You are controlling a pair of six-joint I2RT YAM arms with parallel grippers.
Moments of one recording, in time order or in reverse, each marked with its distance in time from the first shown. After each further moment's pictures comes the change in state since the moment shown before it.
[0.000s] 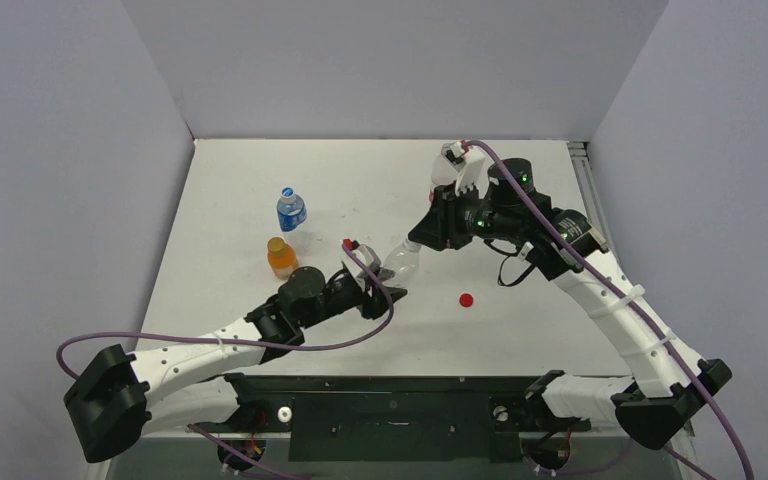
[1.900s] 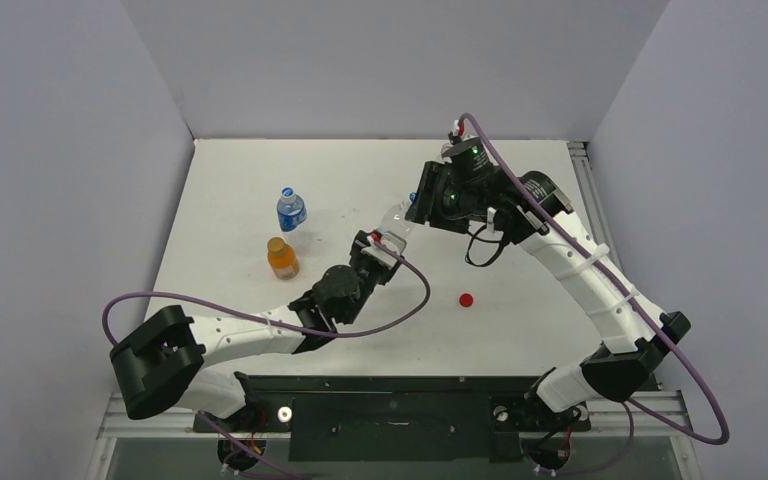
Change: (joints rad) left arm -0.098 0.296 0.111 0.275 -0.682 0.396; right arm 0.080 0.266 0.348 -0.328 0.464 0.446
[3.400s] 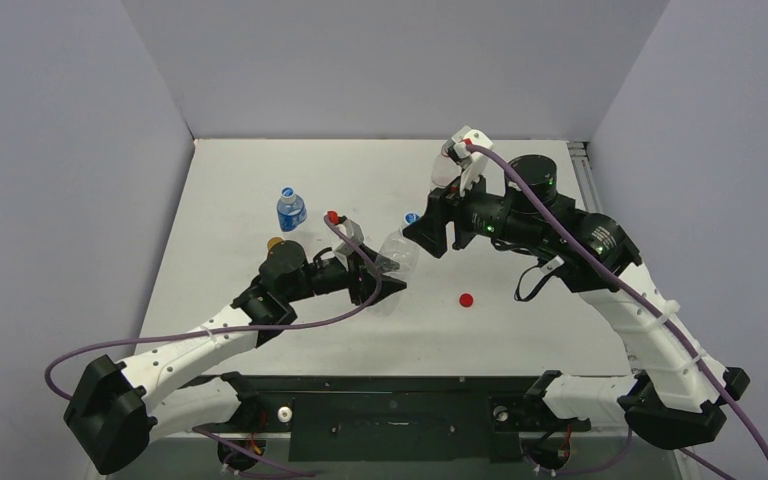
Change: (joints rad) left arm 0.269 -0.303 0.000 -0.299 1.062 -0.547; right arm 0.059 -0.284 -0.130 0.242 -0.301 -0.612
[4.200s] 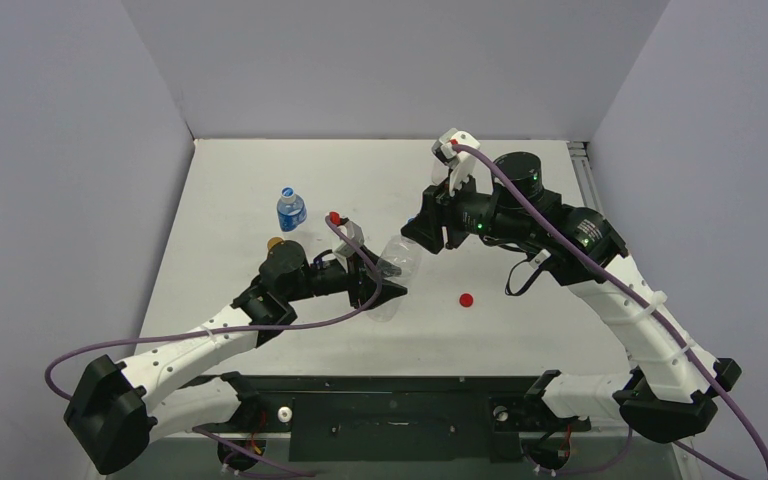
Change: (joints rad) left arm 0.001 0.000 0.000 0.000 0.069 -0.031; right arm 0.000 0.042 0.000 -0.006 -0.032 -0.013
